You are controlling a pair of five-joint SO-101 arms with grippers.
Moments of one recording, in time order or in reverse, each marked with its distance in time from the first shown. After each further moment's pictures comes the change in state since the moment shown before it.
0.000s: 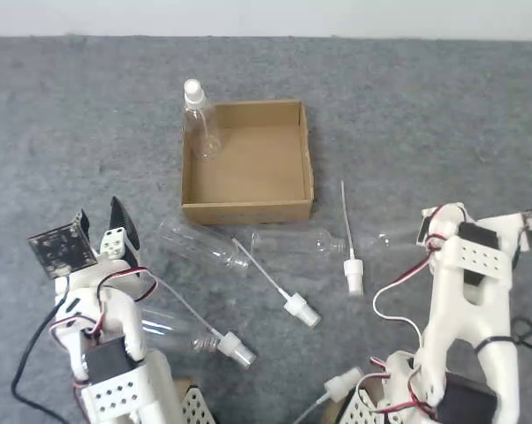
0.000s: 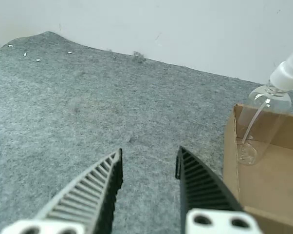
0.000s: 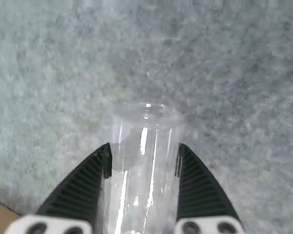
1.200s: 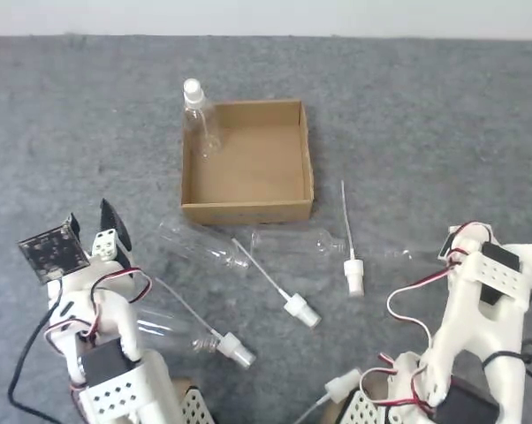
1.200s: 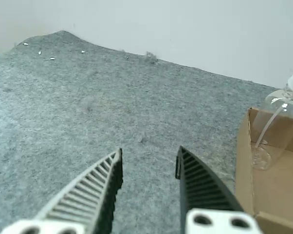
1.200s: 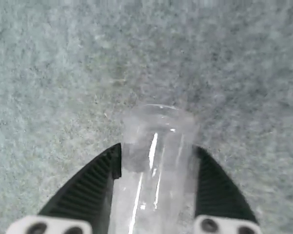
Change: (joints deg) left arm -2.7 0.0 0.0 0.0 0.0; right arm 9.8 -0.9 5.4 -3.4 -0.1
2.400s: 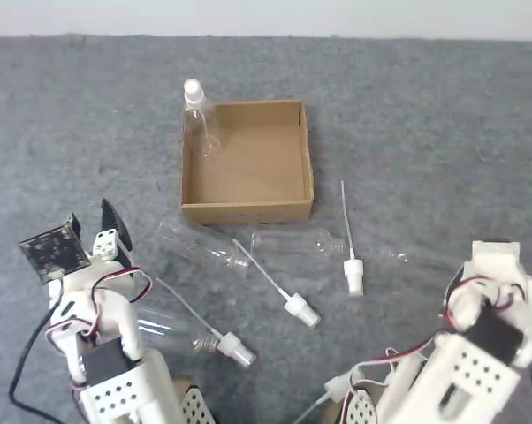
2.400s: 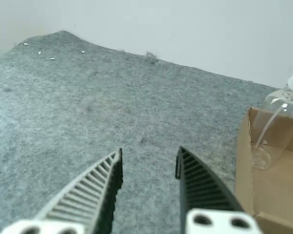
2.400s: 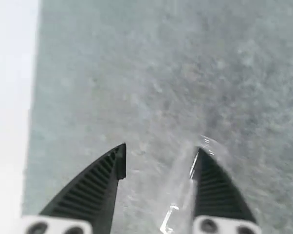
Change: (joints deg) left arm 0.0 0.0 0.0 0.0 0.0; right arm 6.1 -46.2 7.1 16.7 3.3
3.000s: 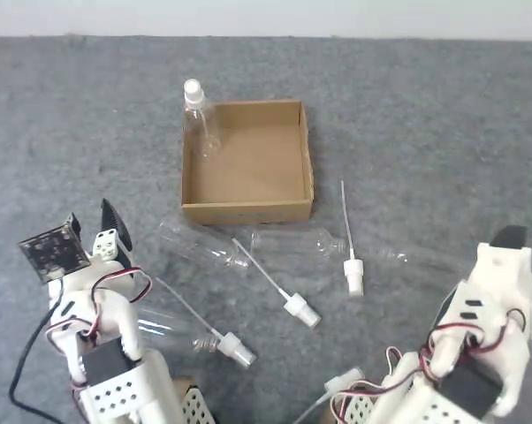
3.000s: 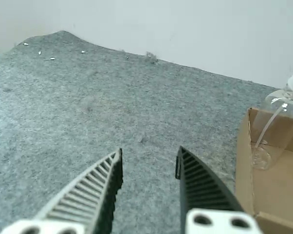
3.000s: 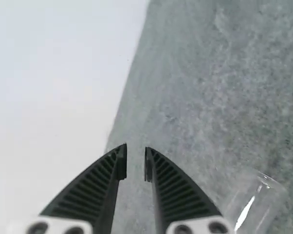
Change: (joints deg) left arm 0.0 0.0 0.0 0.0 0.0; right arm 0.0 -21.4 0.0 0.2 0.3
